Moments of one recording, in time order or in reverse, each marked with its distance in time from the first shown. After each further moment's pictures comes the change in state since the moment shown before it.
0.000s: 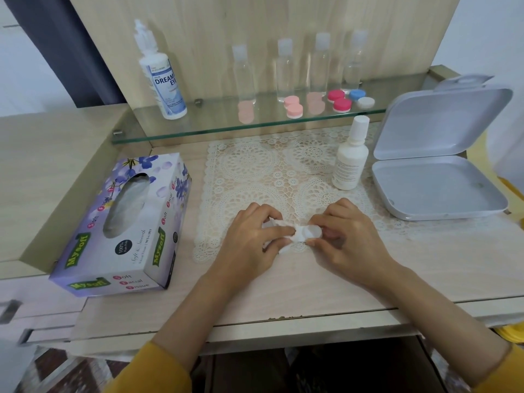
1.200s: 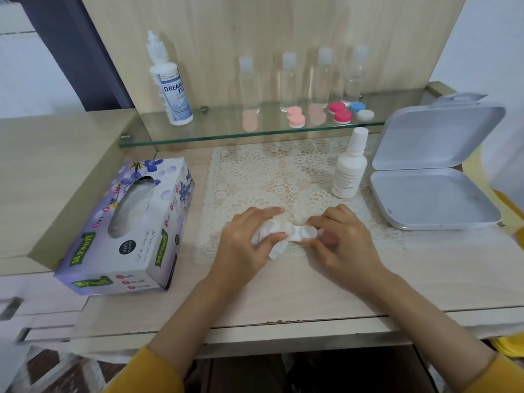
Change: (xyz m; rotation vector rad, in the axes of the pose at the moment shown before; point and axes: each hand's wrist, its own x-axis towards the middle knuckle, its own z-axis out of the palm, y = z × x) left_hand 0.001 0.017 -0.013 -0.241 0.220 -0.190; right_hand 0.001 -0.004 0.007 -0.012 0.087 0.058
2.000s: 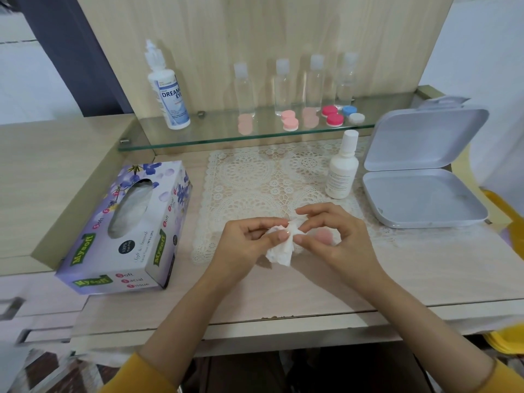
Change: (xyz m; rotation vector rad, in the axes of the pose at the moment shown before) left_hand 0.008 0.038 -0.017 -0.635 -0.233 -0.723; right_hand 0.000 -0.021 -0.013 0.475 0.067 0.155
